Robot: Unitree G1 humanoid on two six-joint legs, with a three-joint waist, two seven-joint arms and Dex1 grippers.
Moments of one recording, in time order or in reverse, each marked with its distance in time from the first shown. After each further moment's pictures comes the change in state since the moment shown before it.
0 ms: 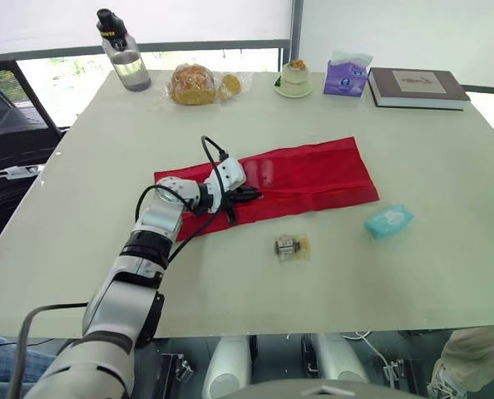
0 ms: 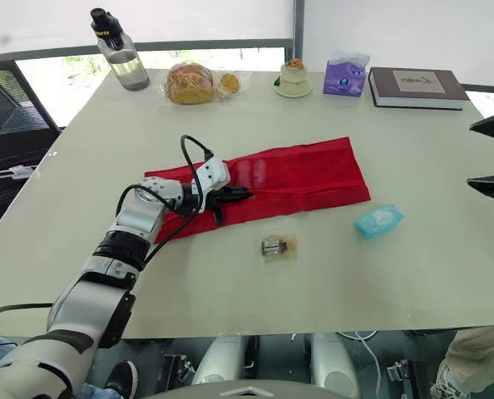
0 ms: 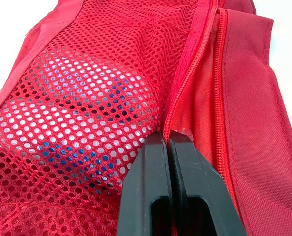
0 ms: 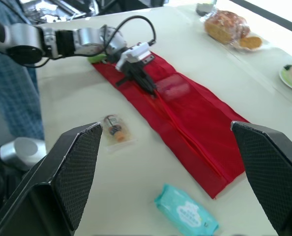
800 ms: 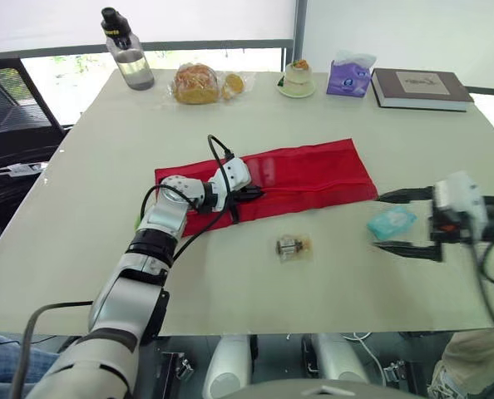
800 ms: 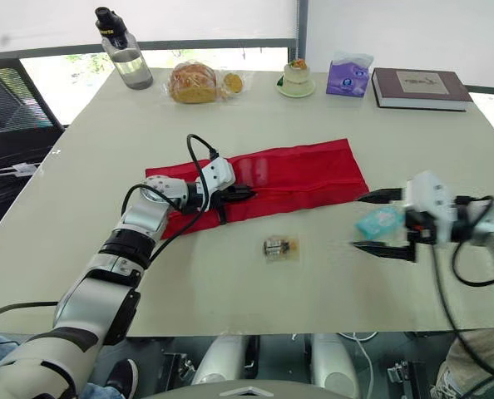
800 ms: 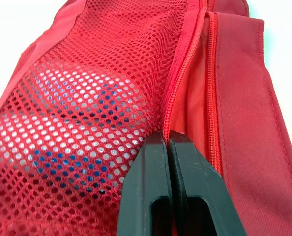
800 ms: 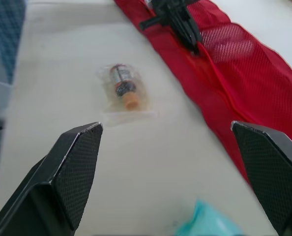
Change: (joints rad) left arm -0.007 -0.045 -0.003 -0.006 0.049 -0.044 0.011; right arm 0.039 0.572 0.637 -0.207 -0.521 -0.465 -0.290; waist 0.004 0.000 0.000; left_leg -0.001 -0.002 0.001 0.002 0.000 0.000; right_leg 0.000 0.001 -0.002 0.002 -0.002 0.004
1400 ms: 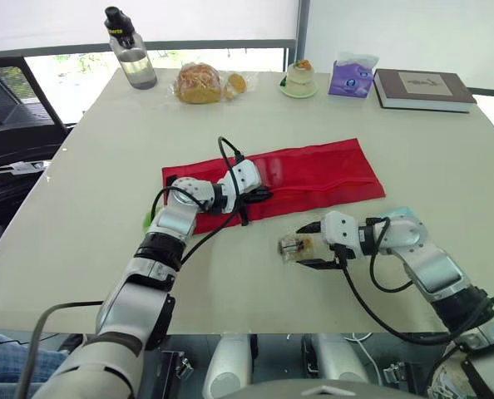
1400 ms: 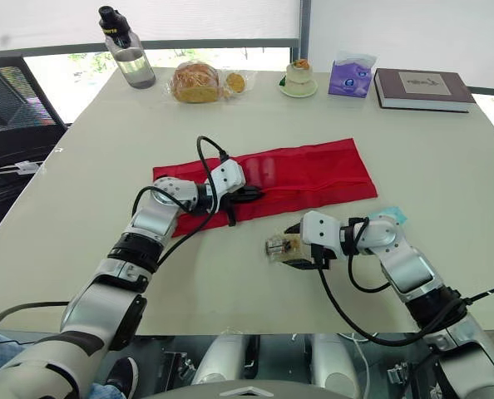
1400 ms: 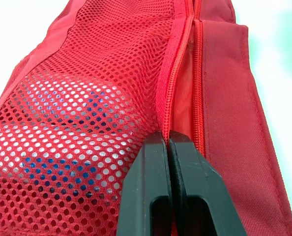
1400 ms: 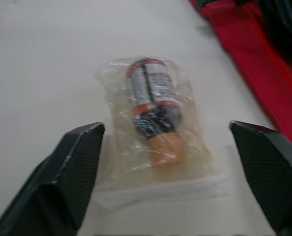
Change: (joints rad) left arm 0.029 -0.027 -0.003 -0.079 0.013 0.041 0.027; right arm -0.143 0.244 0.359 0.185 -0.301 -0.089 -0.121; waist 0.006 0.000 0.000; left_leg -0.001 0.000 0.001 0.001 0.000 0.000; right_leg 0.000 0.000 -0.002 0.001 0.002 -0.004
